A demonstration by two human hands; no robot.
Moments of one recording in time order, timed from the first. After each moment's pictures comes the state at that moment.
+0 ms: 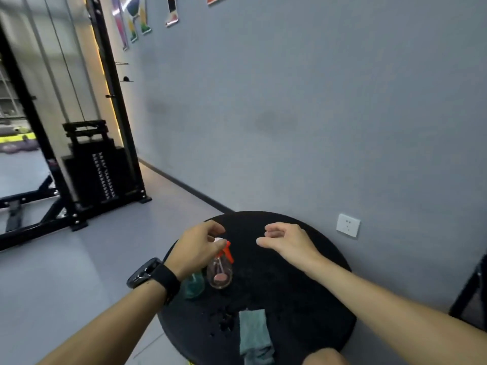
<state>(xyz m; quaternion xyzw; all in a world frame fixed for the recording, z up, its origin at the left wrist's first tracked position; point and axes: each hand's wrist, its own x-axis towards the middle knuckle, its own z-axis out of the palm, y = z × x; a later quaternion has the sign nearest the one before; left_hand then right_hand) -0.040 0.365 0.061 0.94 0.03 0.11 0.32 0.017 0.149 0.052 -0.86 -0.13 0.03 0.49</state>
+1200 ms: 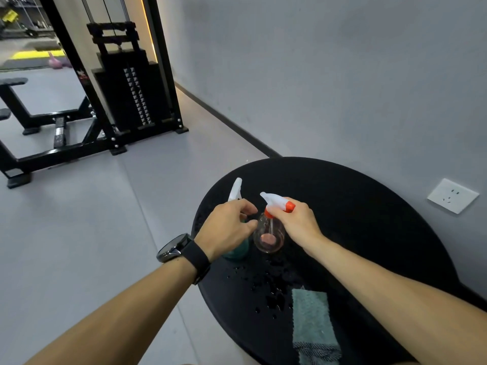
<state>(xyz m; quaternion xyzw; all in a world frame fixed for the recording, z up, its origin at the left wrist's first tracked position) 0.030 0.447 -0.053 0.93 0.10 0.04 0.34 0.127 0.296 -0.094 -0.85 -0.13 0.11 0.50</state>
